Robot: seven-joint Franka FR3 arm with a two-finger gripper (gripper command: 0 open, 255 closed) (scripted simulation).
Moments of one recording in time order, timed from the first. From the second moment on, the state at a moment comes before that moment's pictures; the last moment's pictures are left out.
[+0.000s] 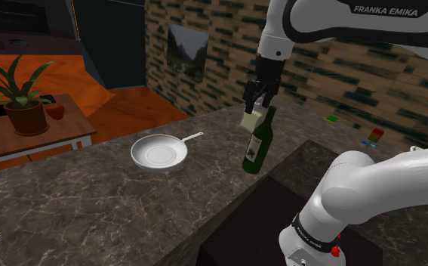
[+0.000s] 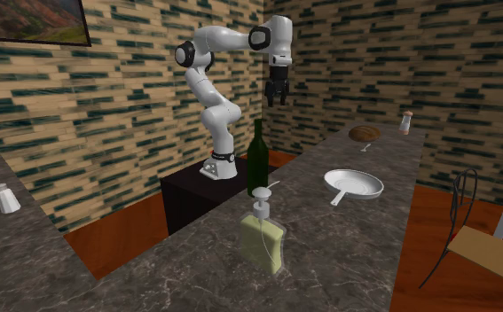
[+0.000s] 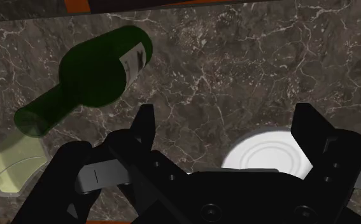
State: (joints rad) arm 0.01 -0.77 0.02 -2.41 -0.02 1.62 0.13
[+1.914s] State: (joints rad) arm -0.12 -0.18 -0.49 -2.27 -0.14 2.22 -0.48
